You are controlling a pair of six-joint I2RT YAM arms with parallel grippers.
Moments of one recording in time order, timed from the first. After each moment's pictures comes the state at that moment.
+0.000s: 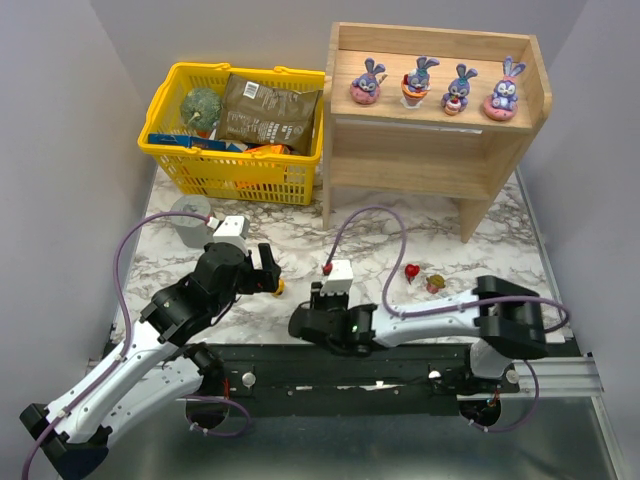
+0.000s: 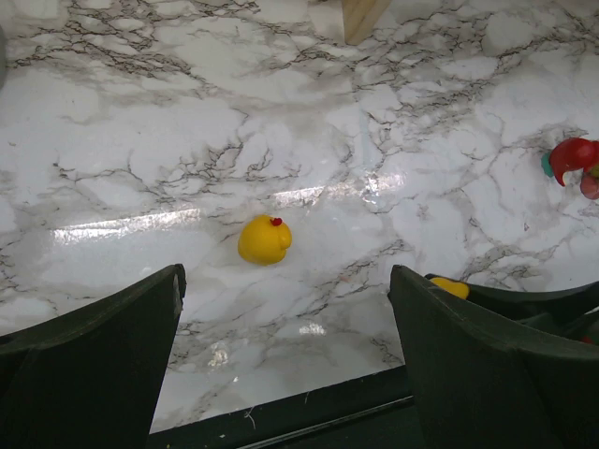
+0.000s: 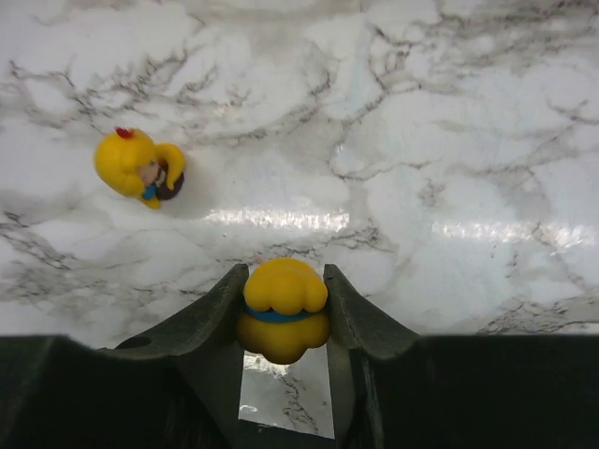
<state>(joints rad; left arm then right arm) -0.72 0.65 0.74 -0.68 -0.31 -0.54 1.45 1.73 1.01 -0.29 0.97 1.12</state>
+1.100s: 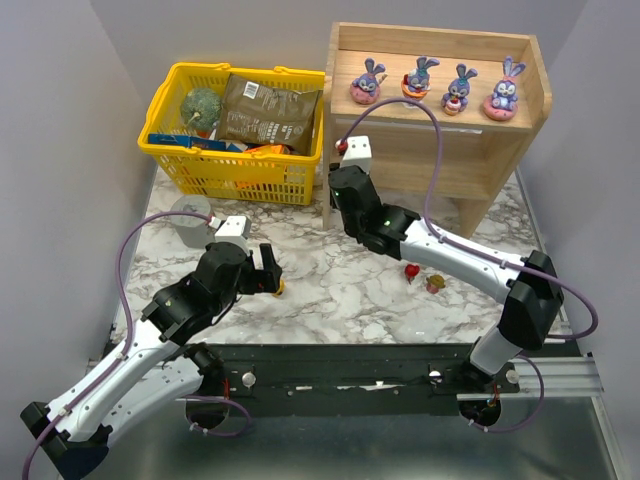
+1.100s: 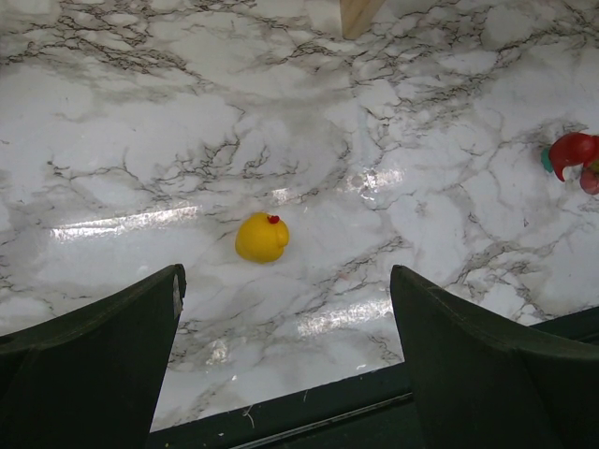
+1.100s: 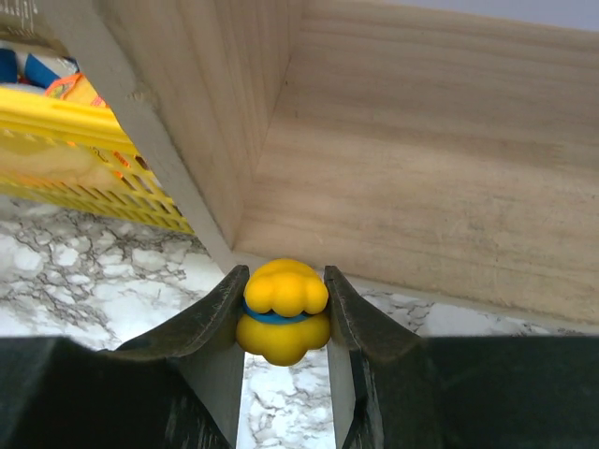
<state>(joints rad) -0.72 0.65 0.74 -0.68 -0.30 -0.54 0.91 1.63 1.38 -0.11 0.77 0.25</state>
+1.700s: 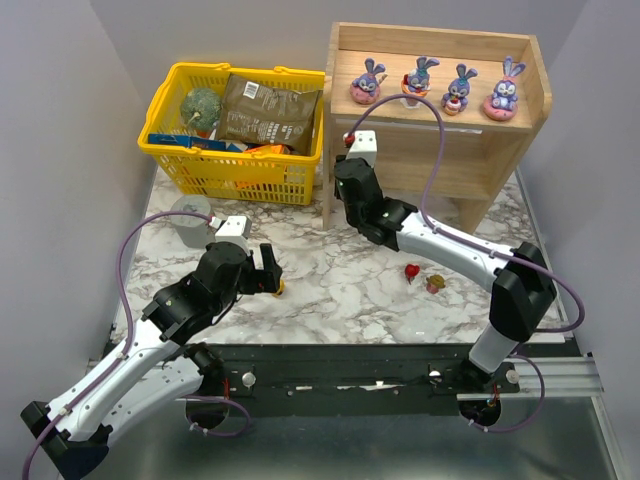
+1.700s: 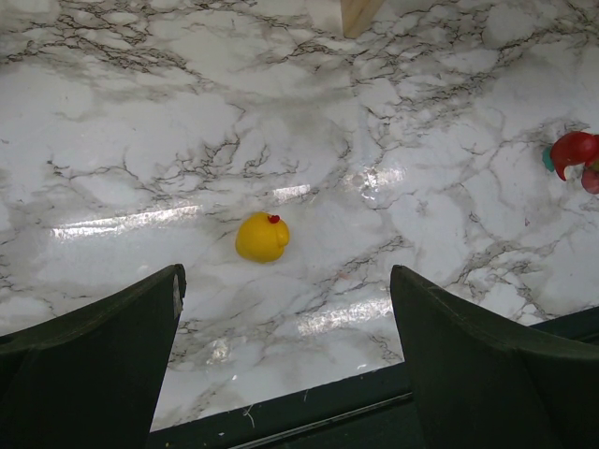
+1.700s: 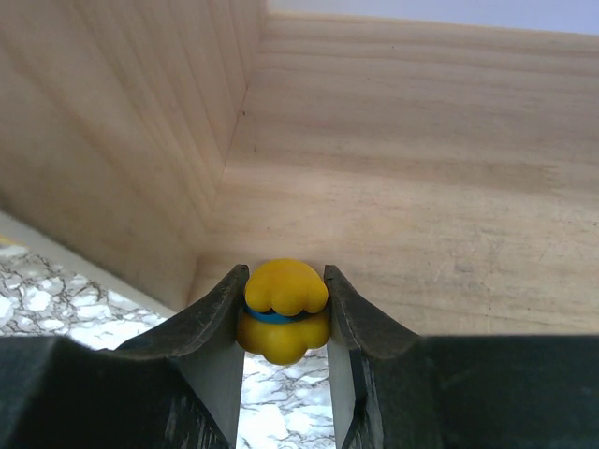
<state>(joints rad) -0.72 0.66 0.74 -0.68 -0.29 -0.54 0.83 1.69 1.37 -0.02 0.75 0.25</state>
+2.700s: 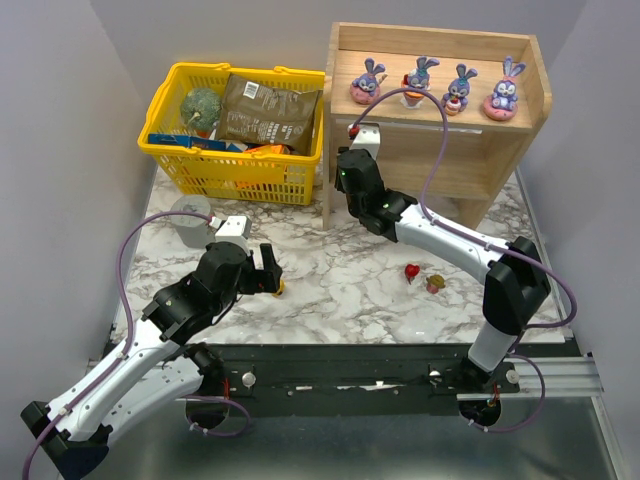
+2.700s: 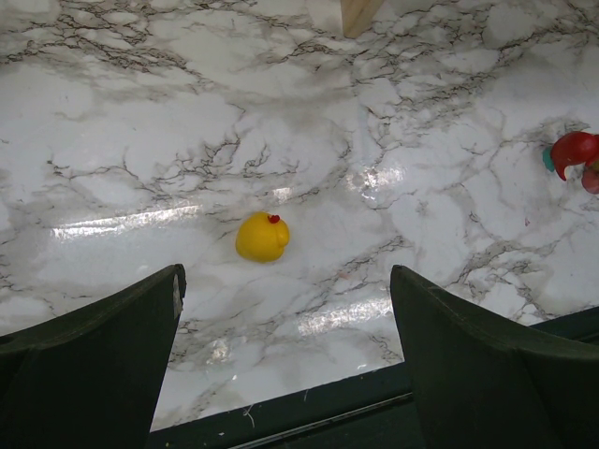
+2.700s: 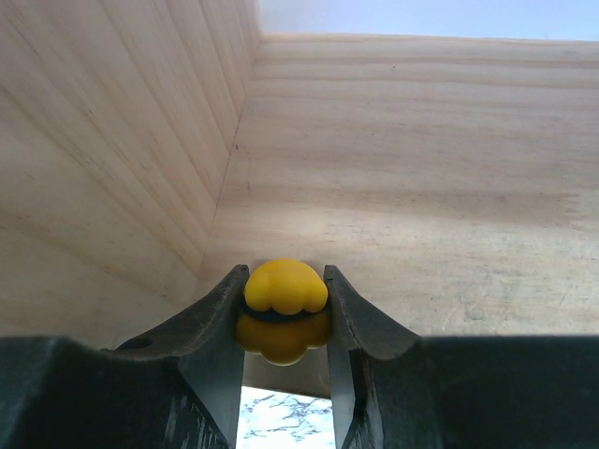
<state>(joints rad) -0.72 0.66 0.74 -0.68 -0.29 -0.54 0.78 1.74 1.42 -0.01 0.69 0.28</state>
